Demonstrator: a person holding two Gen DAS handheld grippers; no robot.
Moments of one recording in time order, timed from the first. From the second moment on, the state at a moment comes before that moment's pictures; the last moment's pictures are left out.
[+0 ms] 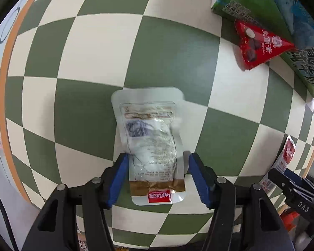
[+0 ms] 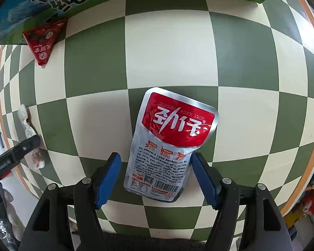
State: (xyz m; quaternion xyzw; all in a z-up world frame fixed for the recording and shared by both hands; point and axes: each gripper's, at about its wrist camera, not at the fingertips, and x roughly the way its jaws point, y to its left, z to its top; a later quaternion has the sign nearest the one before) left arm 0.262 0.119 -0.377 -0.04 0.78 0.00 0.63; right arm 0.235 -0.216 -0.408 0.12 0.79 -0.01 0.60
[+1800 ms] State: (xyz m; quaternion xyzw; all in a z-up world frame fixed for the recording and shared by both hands) left arm 0.227 0.012 -0.300 0.01 0.70 -0.07 0.71; right arm 0.207 -0.192 -0.311 0.11 0.69 0.01 0.71
